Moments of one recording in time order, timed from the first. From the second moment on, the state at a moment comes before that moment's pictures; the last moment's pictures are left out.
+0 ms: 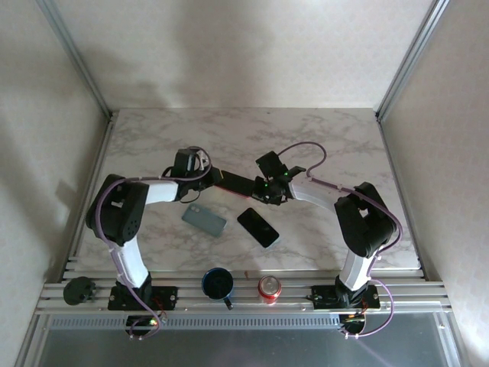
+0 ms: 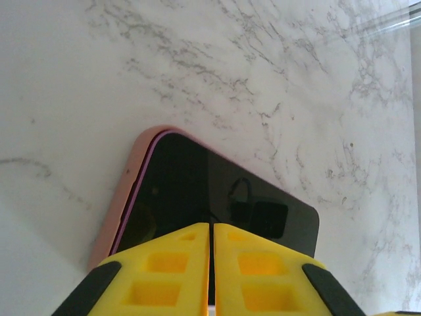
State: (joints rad) left arm -0.29 1.86 0.92 0.24 0.42 -0.70; right arm 0.67 1.77 1.14 -0.44 -0.15 0.88
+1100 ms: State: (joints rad) left arm -0.30 1.93 0.99 0.15 0.38 -0.66; right arm 0.65 1.88 1.16 -0.36 -0.22 0.82
